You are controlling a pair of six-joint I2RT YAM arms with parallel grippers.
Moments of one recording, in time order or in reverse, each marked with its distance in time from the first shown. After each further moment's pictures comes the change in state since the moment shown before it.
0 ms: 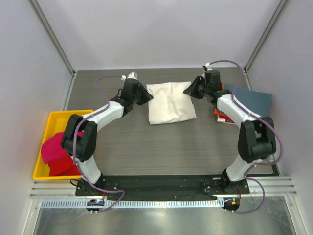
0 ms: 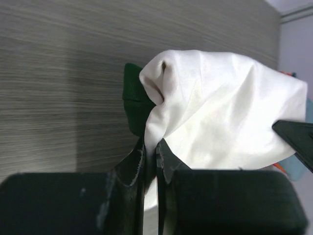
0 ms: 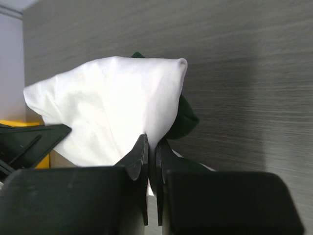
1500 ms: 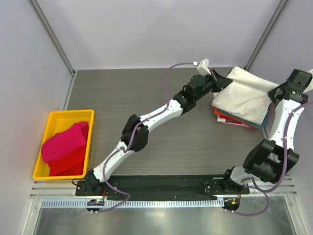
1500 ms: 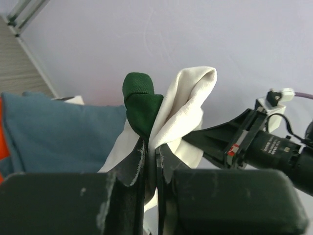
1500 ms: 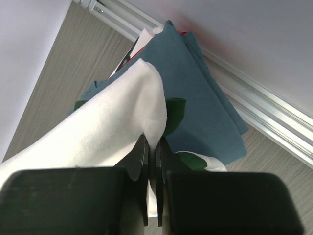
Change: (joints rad) left arm -0.482 0.772 1.238 0.218 -0.023 -0.146; right arm -0.793 -0.298 0.195 -0.555 0.305 -0.079
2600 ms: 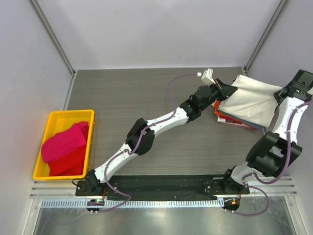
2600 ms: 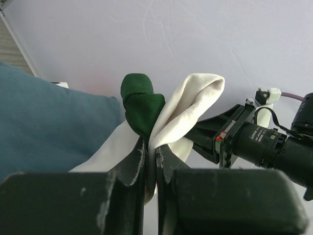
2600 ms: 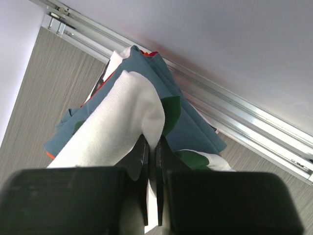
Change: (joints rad) left arm -0.065 0.094 0.020 0.112 -0.105 -0.095; right arm -0.055 0.090 0.027 0.033 0.078 0.002
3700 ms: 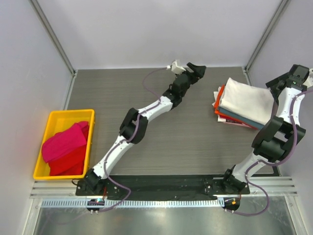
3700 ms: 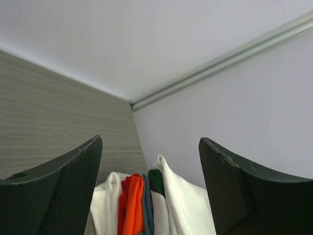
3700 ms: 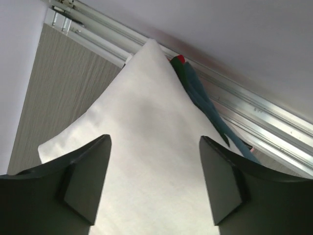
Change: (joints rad) left arm 0.199 0.118 0.011 0.077 -0.215 0.013; right arm 0.034 0.222 0.121 0.041 -0.029 0.077
